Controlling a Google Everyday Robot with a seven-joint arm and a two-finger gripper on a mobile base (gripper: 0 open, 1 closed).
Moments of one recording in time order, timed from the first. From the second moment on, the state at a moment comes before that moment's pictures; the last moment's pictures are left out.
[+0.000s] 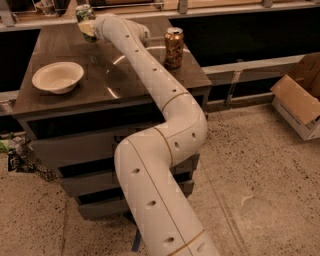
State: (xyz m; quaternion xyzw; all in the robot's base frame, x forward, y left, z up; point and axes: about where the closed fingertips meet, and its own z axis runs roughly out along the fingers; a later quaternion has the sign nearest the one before) arm 0.998 0.224 0.920 -0.28 0.68 0.19 0.65
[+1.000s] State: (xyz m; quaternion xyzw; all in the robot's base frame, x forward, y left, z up) arm 0.922 0.163 0.967 -0.41 0.70 0.19 0.56
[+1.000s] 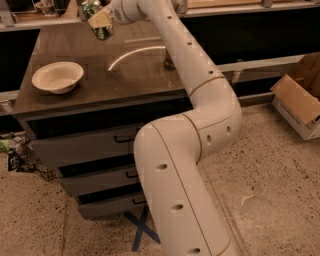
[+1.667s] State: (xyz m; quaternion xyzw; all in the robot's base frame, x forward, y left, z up) arm 0.856 0.140 0.969 -0.53 0.68 0.16 0.47
